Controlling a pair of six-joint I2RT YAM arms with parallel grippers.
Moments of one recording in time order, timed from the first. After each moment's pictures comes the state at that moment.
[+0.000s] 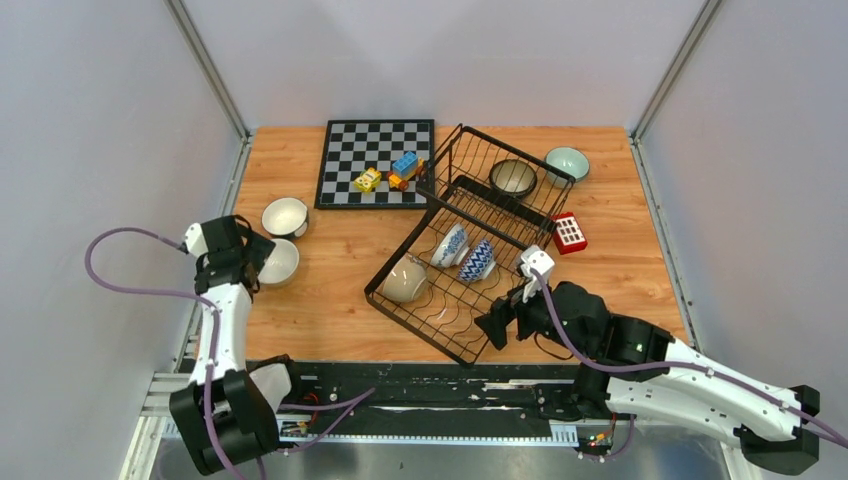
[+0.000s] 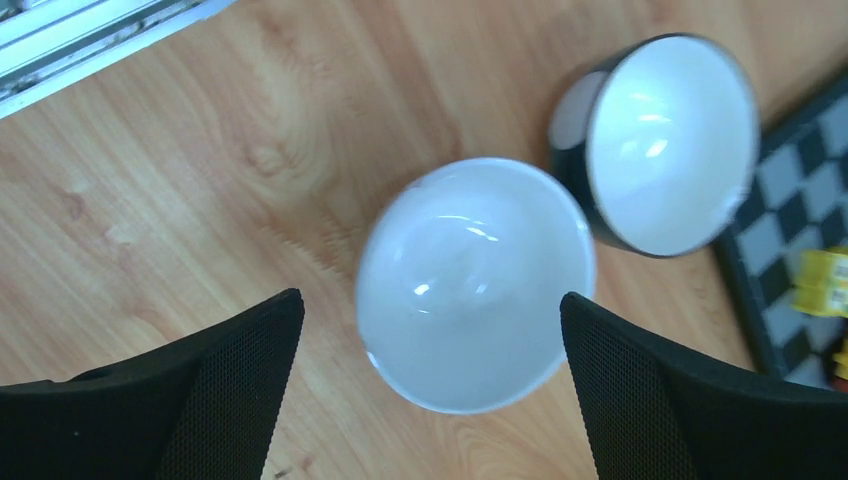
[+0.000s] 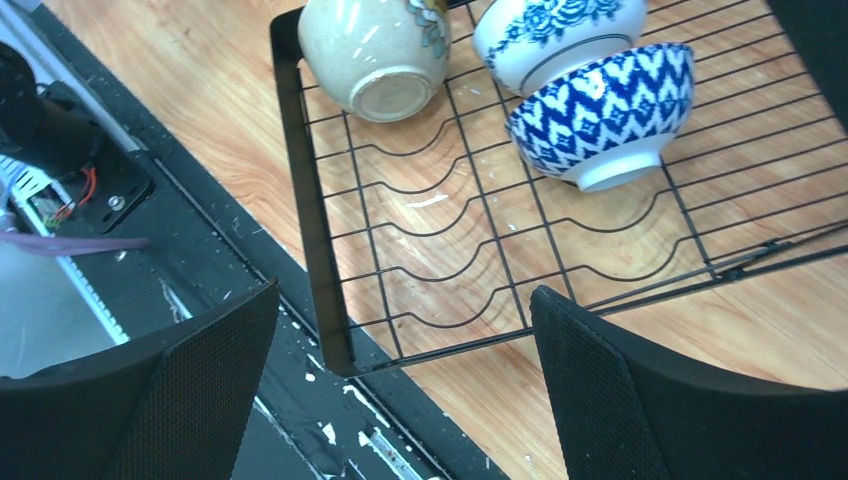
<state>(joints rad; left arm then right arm) 0.35 1.02 0.64 -0.43 -0.23 -0.73 1.13 0.54 0.65 -0.52 0.25 0.33</state>
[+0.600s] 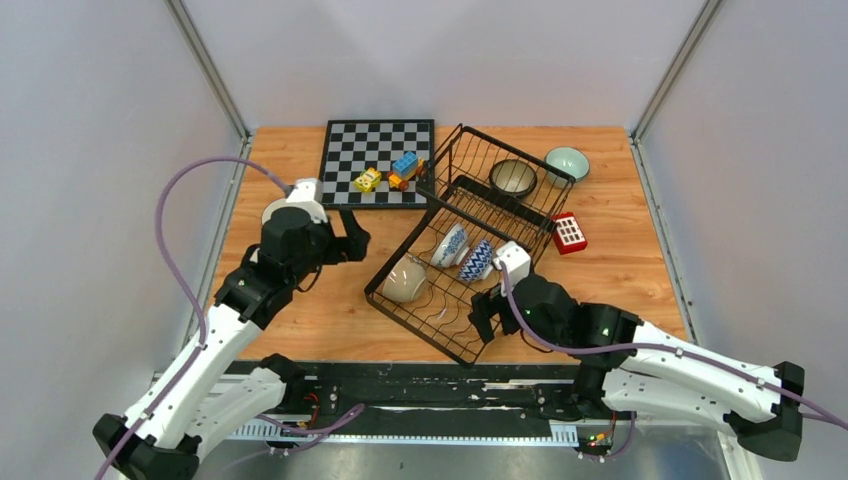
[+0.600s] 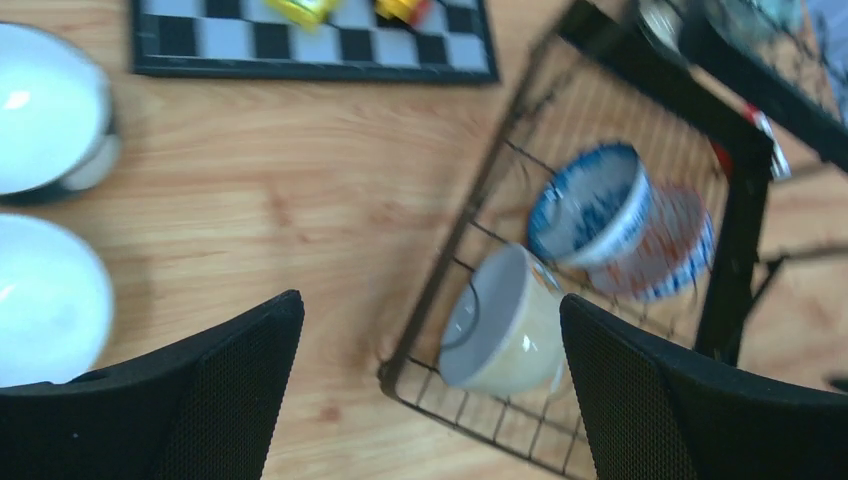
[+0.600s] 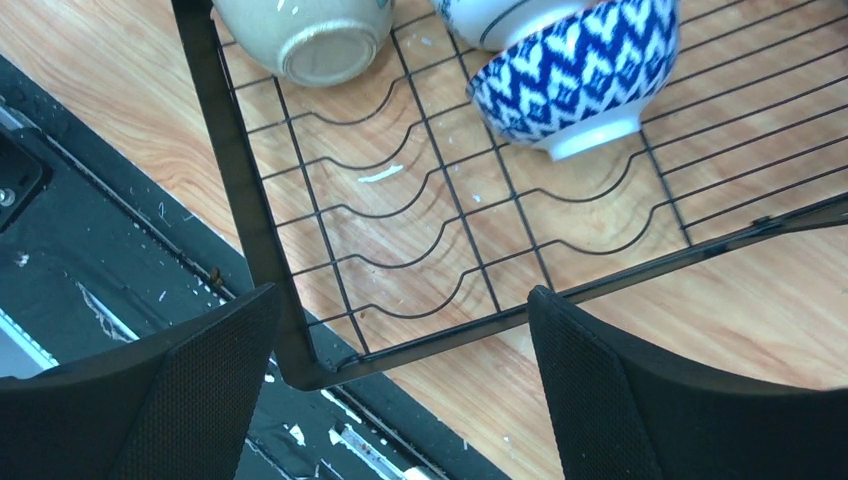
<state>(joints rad) -0.43 0.80 0.86 -0.48 -0.20 -0.46 1.13 0.74 0.72 -0.57 0.34 0.34</state>
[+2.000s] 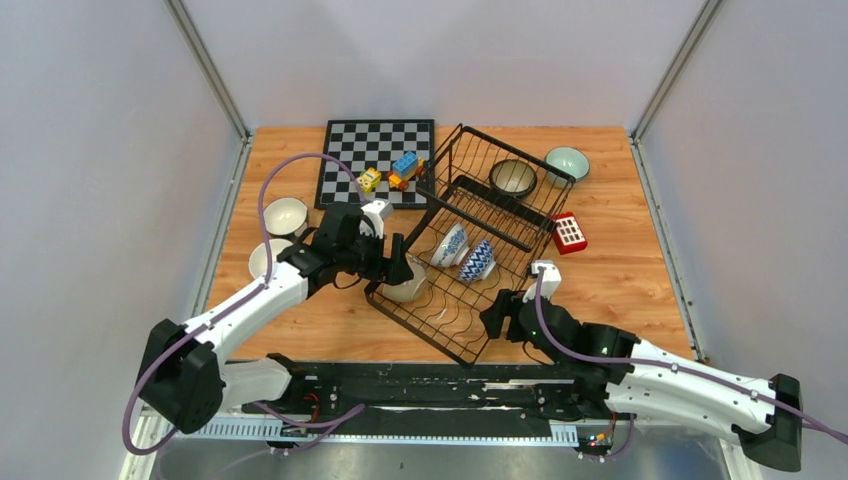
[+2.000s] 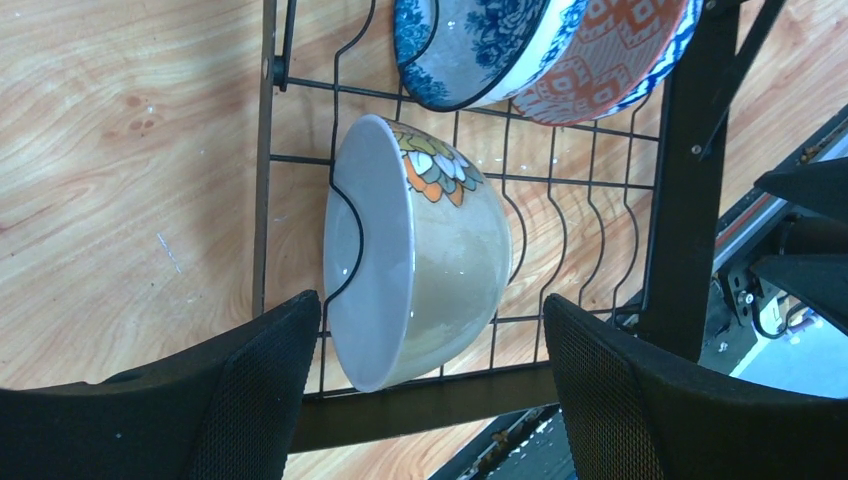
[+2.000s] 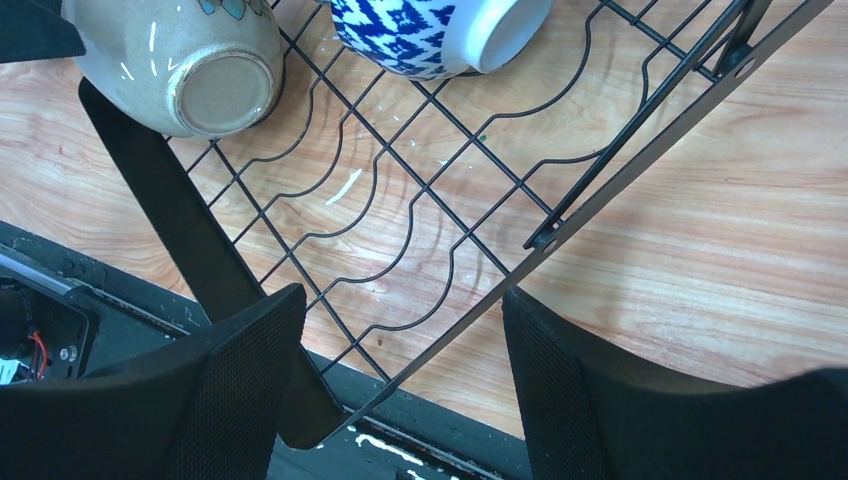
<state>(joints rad) -0.53 1.18 0.78 -0.32 0.32 -0.33 1.13 0.58 0.43 -0.46 0.50 0.82</state>
